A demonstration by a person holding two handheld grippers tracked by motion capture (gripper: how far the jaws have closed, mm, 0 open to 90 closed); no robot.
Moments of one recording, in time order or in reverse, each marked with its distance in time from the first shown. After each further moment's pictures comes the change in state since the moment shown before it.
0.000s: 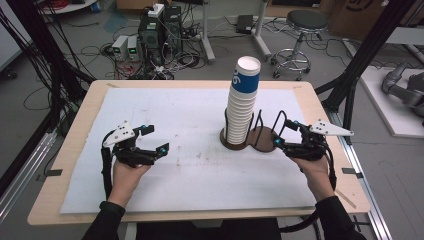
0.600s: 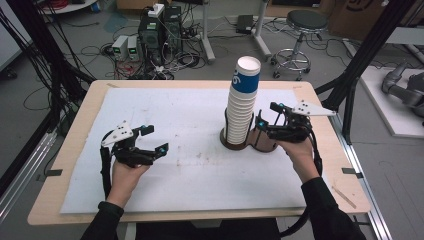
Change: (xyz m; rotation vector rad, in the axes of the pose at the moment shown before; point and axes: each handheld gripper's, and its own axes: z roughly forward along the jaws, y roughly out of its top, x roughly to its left) left arm 0.002 -0.001 -0.001 -0.004 -0.019 -0.015; right arm 0.012 0.043 0.047 -0.008 0.003 -0.051
